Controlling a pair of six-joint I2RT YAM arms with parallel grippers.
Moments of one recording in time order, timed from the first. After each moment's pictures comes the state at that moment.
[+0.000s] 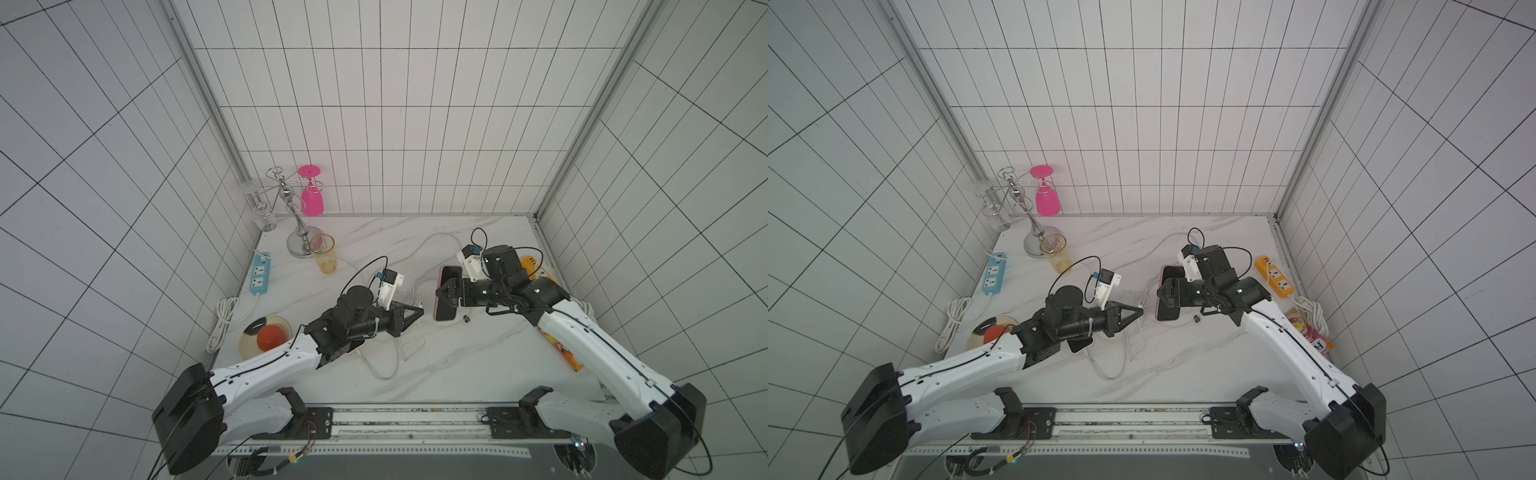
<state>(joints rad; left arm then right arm) -0.83 1.14 0.64 0.21 0.40 -0.68 0.61 1.21 1.06 -0.72 -0.32 0.42</state>
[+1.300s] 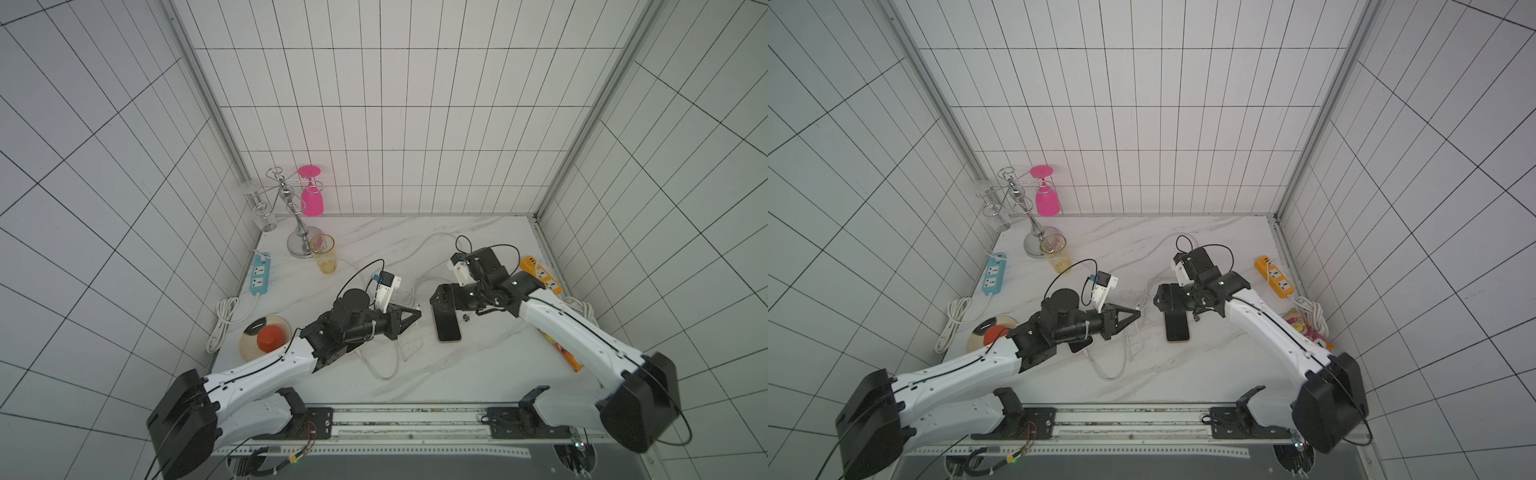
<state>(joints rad) -0.83 1.09 0.61 0.22 0.40 -0.68 0.65 1.19 1.03 -0.69 -0.35 0.42</state>
